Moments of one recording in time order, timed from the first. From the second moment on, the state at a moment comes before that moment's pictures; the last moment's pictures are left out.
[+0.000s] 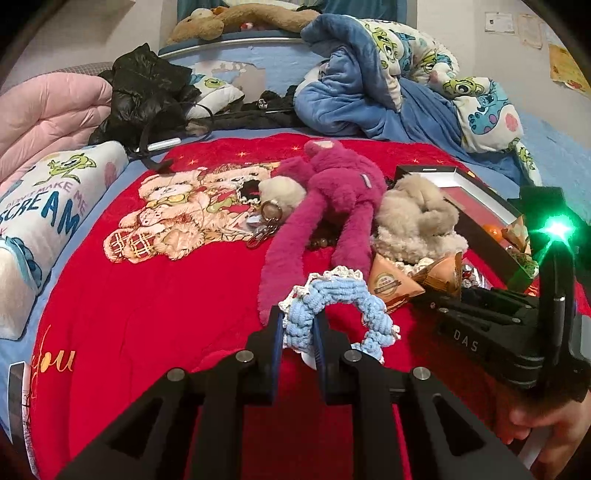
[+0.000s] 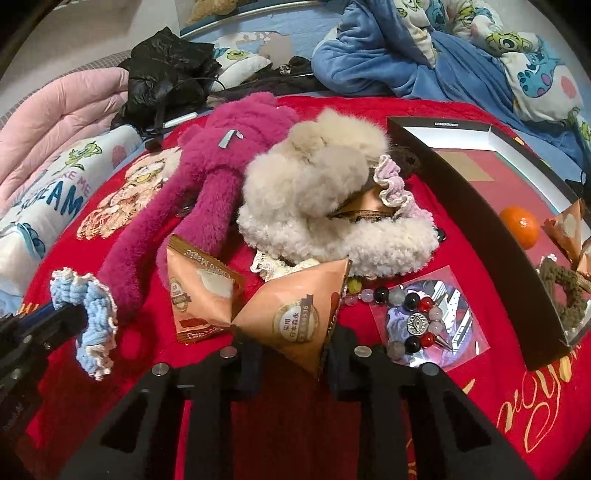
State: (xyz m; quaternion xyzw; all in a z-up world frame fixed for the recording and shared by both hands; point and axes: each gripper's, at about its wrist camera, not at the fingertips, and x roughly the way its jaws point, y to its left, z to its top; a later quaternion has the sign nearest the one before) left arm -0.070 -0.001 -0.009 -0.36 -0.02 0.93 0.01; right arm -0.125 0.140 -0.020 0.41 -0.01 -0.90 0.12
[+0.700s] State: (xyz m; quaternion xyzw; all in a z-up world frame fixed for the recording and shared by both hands) left arm -0.074 0.041 0.002 -0.35 -0.03 0.94 0.05; right arm -0.095 0.171 0.006 0.37 -0.02 -0.92 0.13
